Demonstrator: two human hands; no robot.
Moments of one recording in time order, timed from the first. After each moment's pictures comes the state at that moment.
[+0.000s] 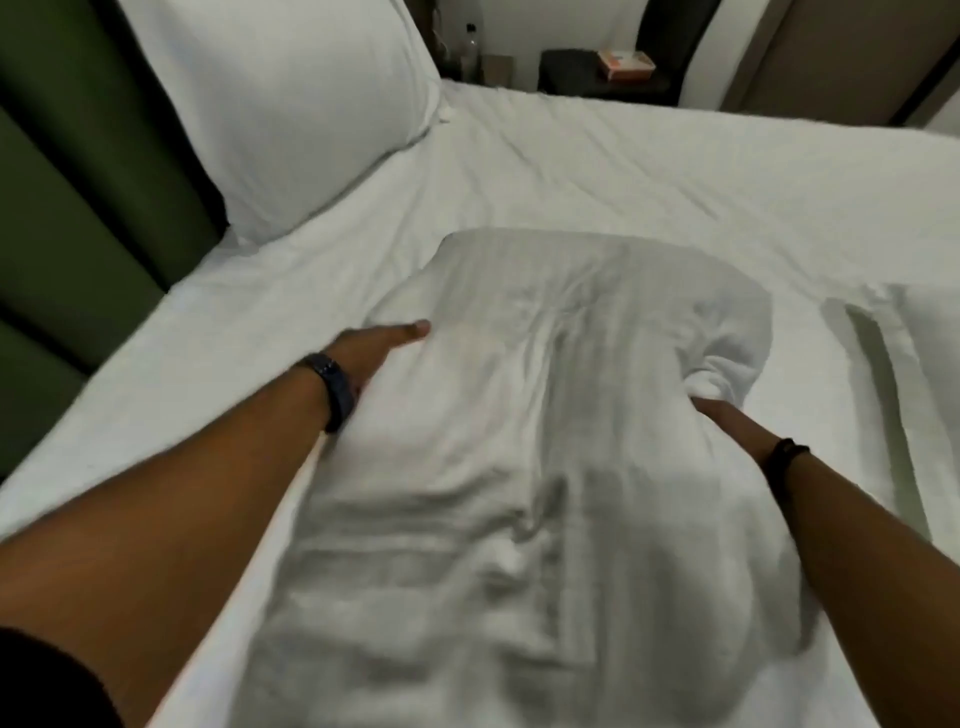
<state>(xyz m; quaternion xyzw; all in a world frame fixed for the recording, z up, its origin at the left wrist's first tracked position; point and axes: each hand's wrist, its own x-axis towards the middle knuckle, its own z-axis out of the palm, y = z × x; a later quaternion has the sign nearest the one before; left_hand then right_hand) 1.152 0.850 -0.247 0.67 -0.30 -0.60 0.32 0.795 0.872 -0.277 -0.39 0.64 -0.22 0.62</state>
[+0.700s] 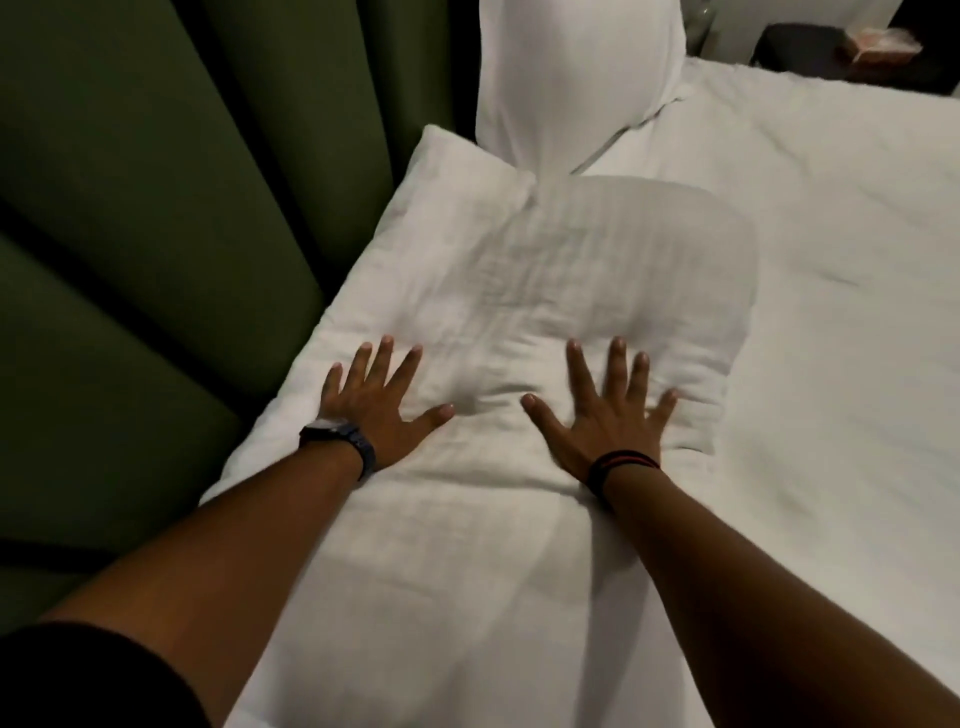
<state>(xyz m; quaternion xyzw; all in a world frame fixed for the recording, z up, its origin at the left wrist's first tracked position) 1.481 0.912 -0.395 0.78 -0.61 -0.10 -0.03 1.219 0.863 -0.389 -0.74 0.66 -0.05 0.14</state>
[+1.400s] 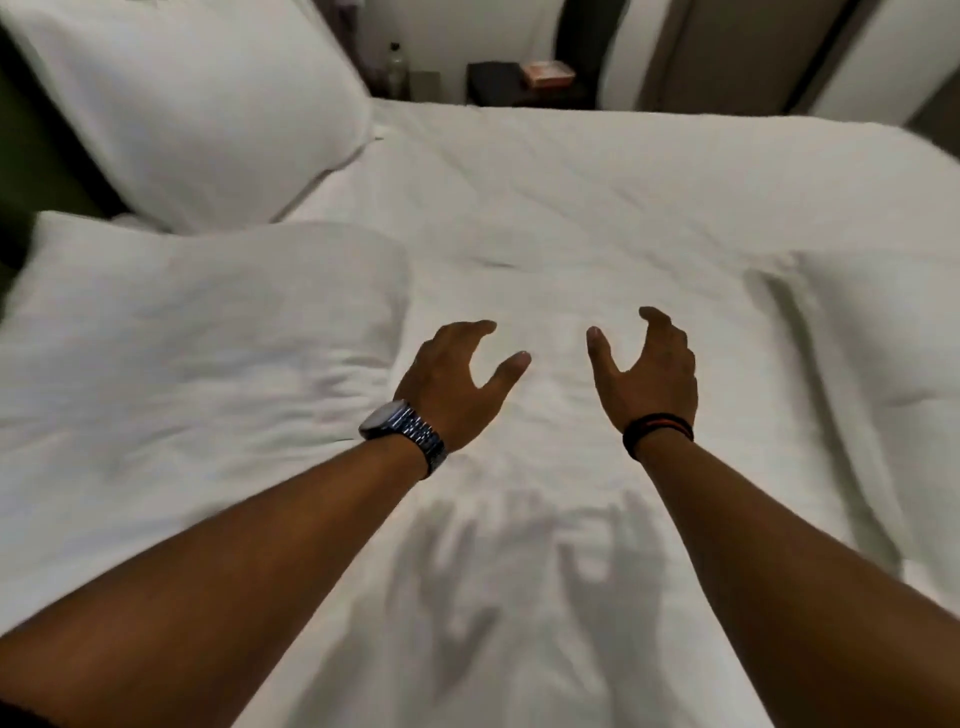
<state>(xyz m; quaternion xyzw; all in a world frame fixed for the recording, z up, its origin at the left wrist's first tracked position) 1.044 0.873 -0.277 0.57 -0.73 -0.25 0.28 0.840 0.886 -0.294 -0.49 0.79 -0.37 0.05</state>
